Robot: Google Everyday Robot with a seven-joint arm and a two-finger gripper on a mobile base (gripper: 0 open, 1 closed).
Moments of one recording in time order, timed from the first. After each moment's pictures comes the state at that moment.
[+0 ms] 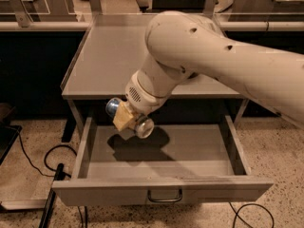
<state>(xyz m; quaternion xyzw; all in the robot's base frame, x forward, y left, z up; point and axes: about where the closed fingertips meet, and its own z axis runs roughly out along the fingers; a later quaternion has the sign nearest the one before) 0.492 0.057 0.826 -0.35 0.91 0.19 0.14</state>
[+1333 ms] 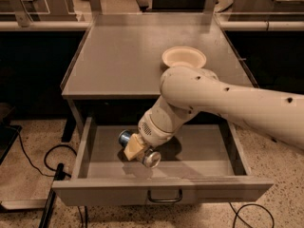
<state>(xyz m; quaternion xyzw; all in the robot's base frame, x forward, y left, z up) 0.461 0.034 0.726 -0.30 0.92 0.23 0.08</state>
